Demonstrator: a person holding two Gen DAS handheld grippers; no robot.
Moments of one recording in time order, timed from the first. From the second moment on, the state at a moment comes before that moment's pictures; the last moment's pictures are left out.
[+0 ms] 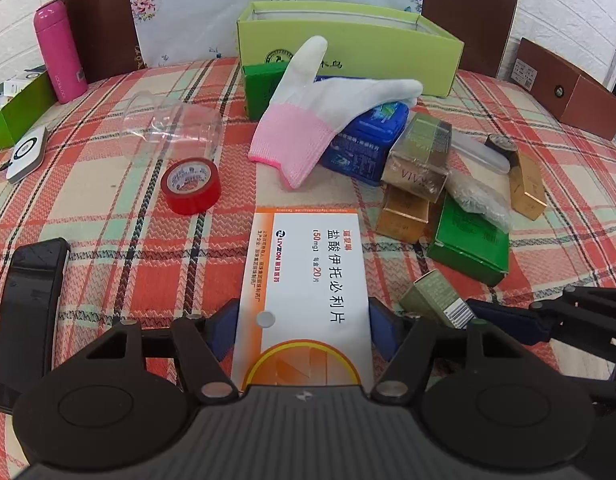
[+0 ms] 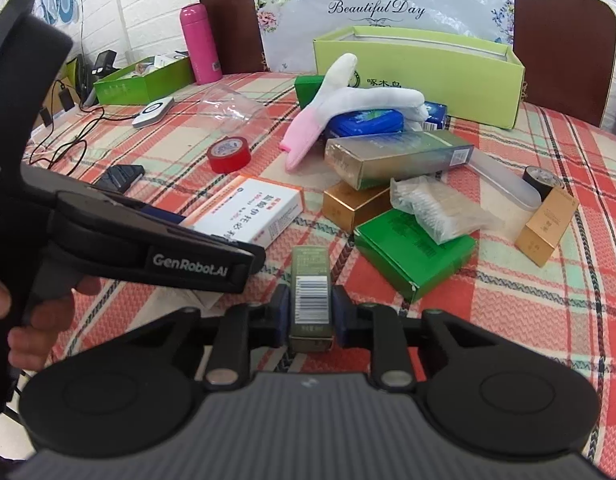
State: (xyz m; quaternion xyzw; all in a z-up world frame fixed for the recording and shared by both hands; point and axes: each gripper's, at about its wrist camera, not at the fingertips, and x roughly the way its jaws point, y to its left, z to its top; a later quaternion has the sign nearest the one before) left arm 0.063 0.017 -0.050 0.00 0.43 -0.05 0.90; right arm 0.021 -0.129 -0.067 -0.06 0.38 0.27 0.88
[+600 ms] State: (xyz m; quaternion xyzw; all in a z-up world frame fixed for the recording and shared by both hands) left arm 0.085 0.012 0.074 -0.02 0.28 -0.09 0.96; right arm 0.063 -0.174 0.023 0.00 0.28 0.26 0.92
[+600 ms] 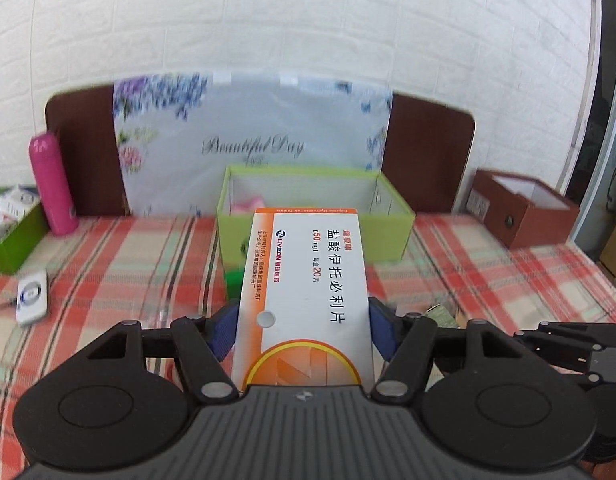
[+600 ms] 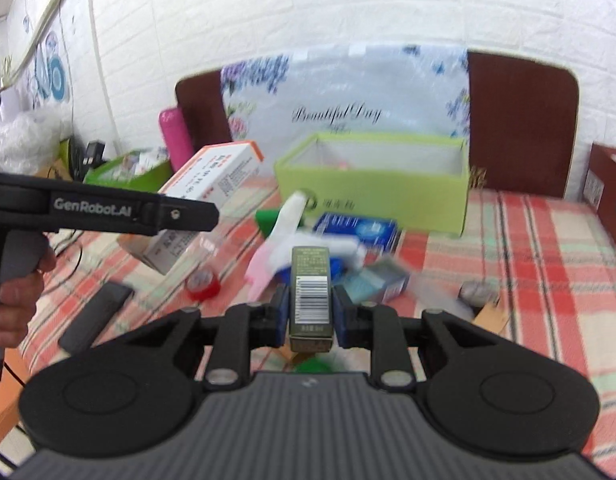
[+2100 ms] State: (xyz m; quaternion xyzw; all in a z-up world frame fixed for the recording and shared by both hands) left arm 0.282 -0.015 0.070 0.01 0.29 0.01 0.96; right arm 0.277 -0.175 0.028 -0.02 0.23 0.19 0.95
